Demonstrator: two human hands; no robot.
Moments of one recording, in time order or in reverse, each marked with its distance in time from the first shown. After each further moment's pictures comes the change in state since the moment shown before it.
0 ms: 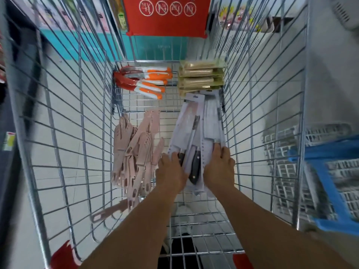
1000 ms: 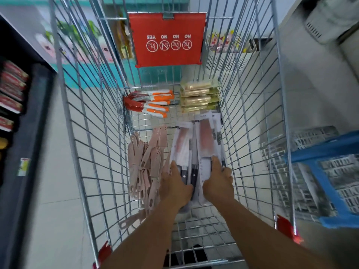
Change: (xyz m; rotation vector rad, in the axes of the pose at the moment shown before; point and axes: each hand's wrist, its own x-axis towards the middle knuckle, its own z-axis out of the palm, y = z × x) left_hand -0.045 -0.017 -0.043 -0.254 -0.038 -0.072; right_hand -0.054 -0.038 -0.021 0.188 -0.104 0.150
